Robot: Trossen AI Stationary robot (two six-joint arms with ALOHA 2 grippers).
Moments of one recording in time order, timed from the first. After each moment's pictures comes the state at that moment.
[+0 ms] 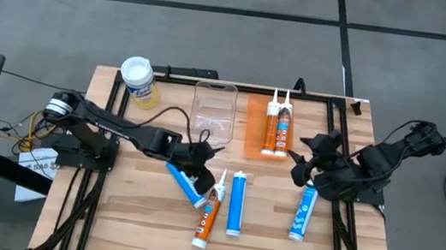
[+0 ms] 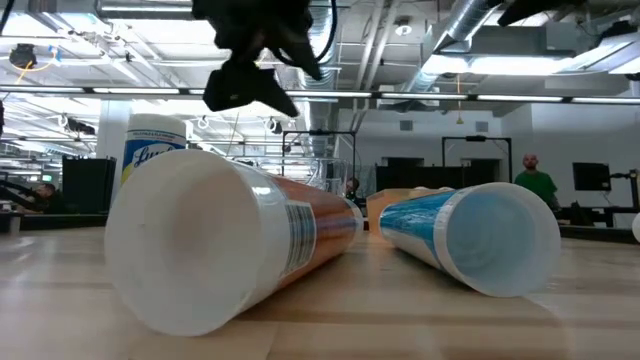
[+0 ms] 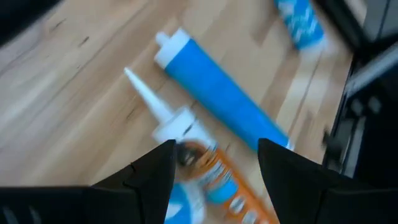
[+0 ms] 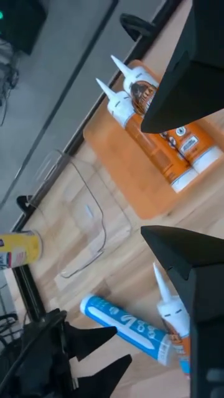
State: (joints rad) left arm -0.15 1.59 1.15 -0.35 -0.03 -0.88; right arm 0.54 1.08 1.20 -1.22 0.90 0.95
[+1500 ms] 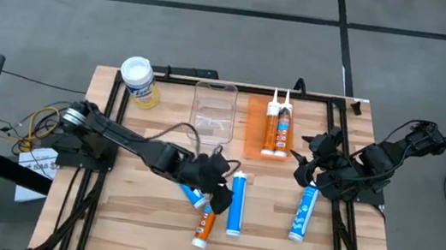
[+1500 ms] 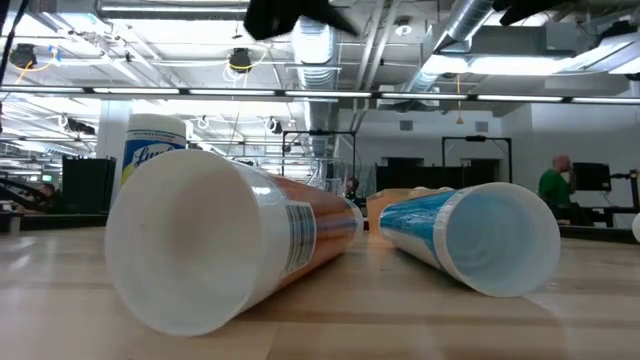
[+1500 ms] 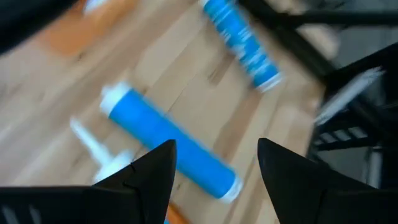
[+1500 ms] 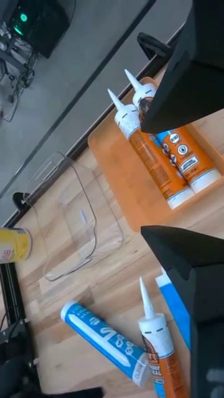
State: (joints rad) left arm -0.29 1.78 1.57 -0.55 -0.26 -0.91; right arm 0.54 1.07 1.20 -1.25 0.89 0.83
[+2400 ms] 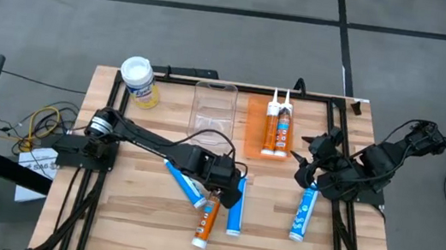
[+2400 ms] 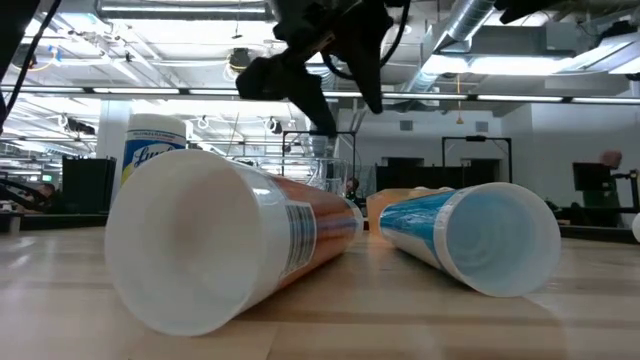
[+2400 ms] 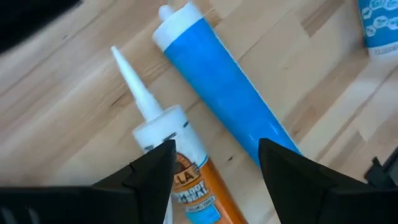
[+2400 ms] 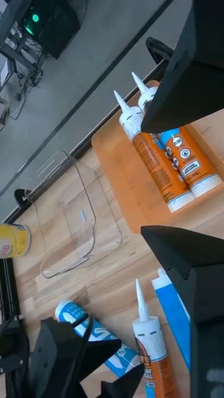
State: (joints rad) left arm -0.21 2.00 1.70 -0.81 -0.10 -1.06; right arm 0.56 1.07 1.20 -1.25 0.90 0.79
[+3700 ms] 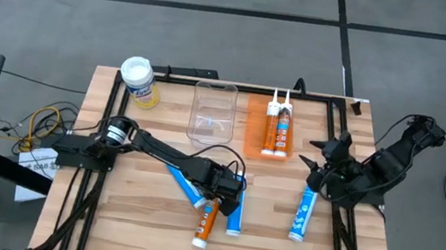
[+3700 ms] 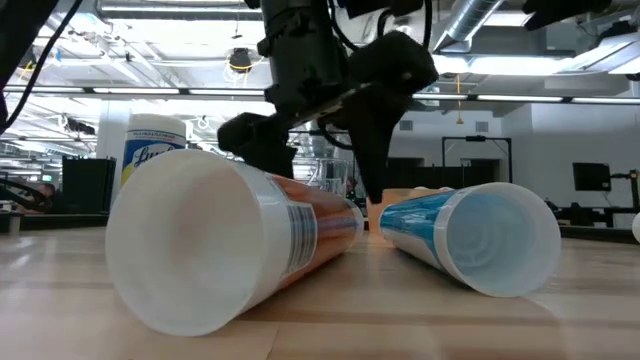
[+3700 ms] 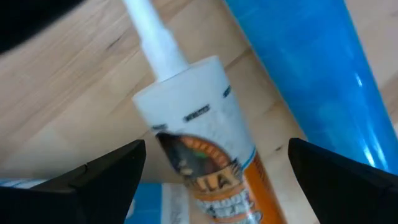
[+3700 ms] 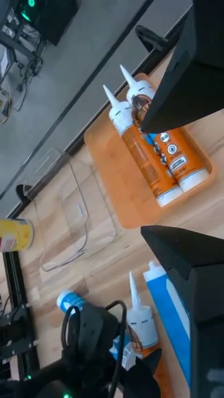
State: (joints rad) left arm -0.22 2.16 1.70 -0.83 -0.01 -1.14; right arm 0.71 0.96 1.10 -1.35 0.96 1.00
